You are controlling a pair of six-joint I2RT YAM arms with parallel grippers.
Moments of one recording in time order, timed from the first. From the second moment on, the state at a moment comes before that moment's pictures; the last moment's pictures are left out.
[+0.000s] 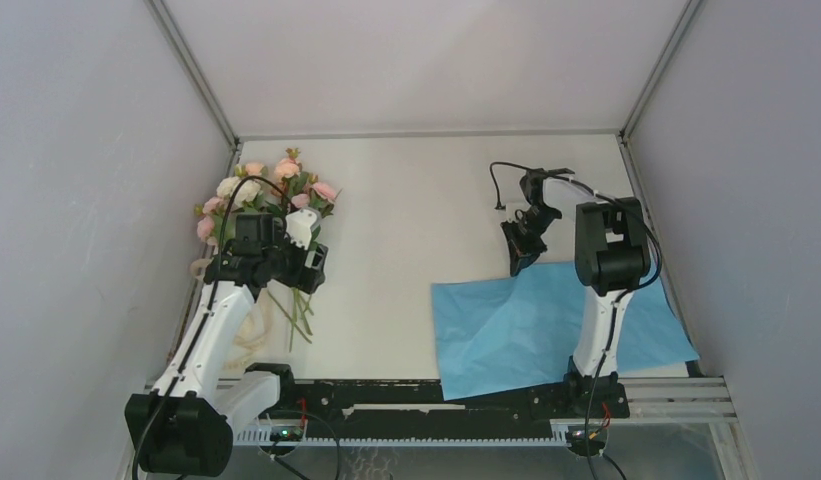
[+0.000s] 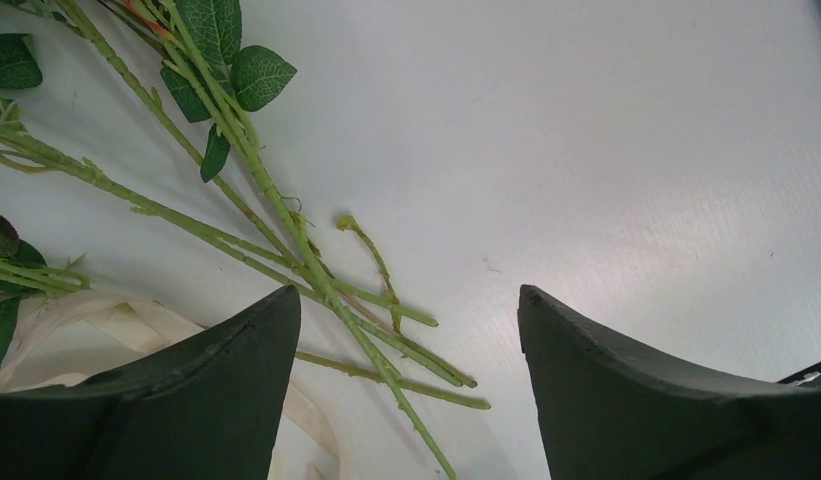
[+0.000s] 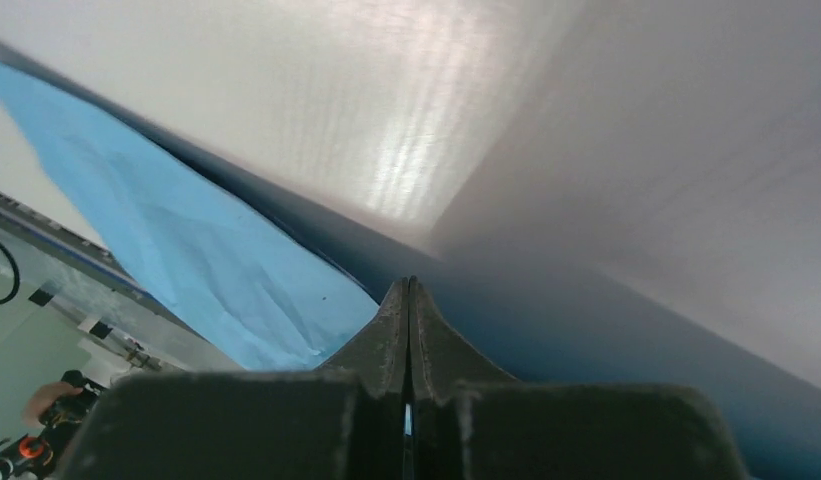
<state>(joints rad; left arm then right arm) -0.06 1.00 0.80 -0.70 0.28 0.34 0.14 2.05 1.43 -1.13 -0.38 -0.21</state>
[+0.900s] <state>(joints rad) -0.06 1.00 0.97 -0.79 0.21 0.36 0.42 1.62 1.67 -0.78 -0.34 0.02</state>
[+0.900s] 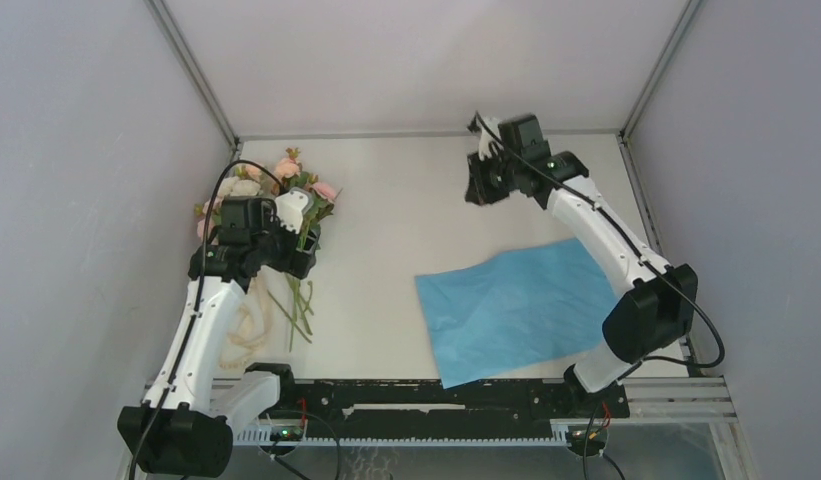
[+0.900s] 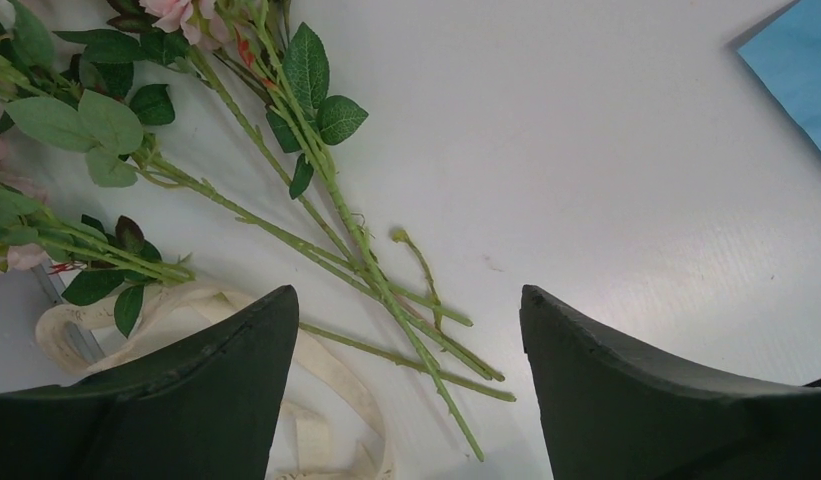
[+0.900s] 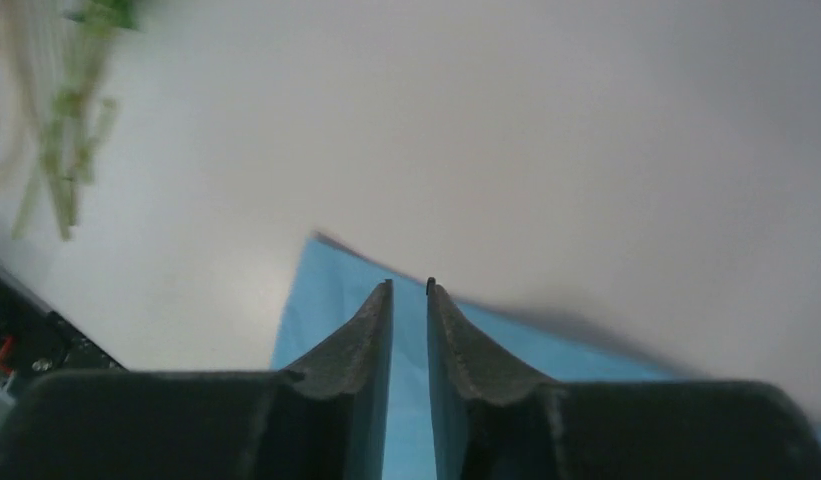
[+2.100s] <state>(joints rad) -0.07 1.00 0.94 -0.79 0.30 0.30 1.13 2.01 1.42 -0.71 0.54 0.35</state>
